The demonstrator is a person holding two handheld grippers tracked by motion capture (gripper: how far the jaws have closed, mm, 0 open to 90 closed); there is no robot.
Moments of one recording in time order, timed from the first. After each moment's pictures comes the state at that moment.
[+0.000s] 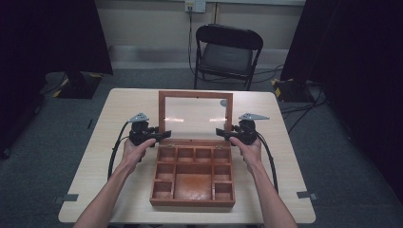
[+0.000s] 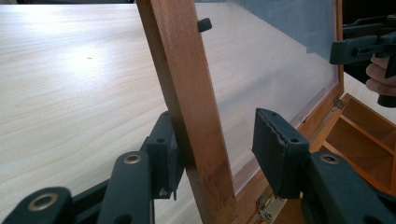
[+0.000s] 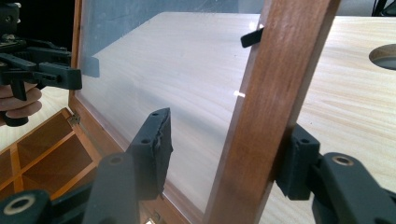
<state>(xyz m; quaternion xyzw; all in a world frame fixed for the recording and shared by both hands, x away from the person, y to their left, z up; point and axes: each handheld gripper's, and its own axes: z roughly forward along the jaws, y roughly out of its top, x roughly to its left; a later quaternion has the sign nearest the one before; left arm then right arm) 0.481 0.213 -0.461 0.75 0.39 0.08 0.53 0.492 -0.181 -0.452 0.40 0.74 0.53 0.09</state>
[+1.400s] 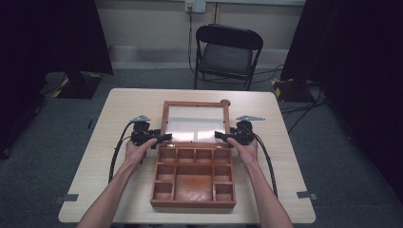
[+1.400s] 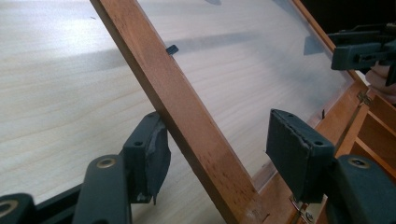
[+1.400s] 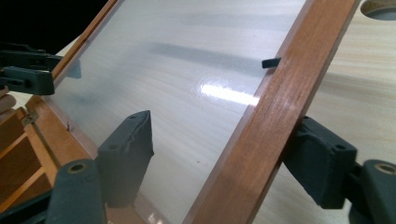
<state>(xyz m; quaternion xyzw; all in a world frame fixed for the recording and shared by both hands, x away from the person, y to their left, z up) 0.493 0.212 -0.481 0.75 0.43 0.04 0.51 0.506 -0.179 -0.477 0.45 0.74 0.50 0.07</state>
